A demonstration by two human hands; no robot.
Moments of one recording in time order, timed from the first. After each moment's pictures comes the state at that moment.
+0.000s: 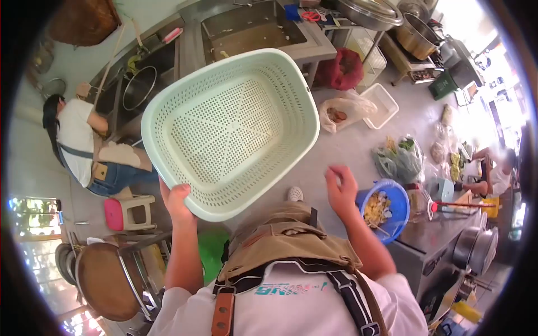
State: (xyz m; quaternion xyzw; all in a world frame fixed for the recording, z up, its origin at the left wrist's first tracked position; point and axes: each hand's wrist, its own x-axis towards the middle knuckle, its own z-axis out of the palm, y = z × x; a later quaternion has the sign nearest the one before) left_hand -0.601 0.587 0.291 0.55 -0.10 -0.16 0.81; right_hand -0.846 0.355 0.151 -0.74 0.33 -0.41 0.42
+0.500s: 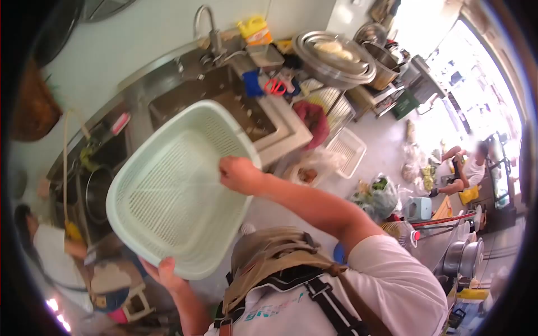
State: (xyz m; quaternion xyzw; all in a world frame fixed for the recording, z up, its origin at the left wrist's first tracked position) left_hand -0.387 0.401 0.274 0.57 -0.10 -0.04 0.81; right_hand -0.421 0.108 0.204 -0.91 0.14 -0.16 0.35
